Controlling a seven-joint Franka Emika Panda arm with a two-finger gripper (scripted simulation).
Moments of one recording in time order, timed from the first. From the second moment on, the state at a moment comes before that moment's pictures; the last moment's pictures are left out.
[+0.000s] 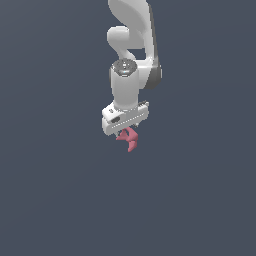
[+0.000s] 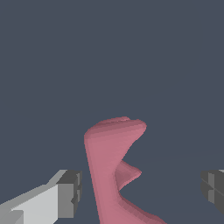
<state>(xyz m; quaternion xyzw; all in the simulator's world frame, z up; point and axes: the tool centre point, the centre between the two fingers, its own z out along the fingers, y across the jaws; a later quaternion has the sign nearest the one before) -0.052 -0.006 0.147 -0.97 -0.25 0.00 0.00</state>
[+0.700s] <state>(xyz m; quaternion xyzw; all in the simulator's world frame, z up) -0.073 -0.008 0.141 -0.94 -0.35 0.00 0.00</state>
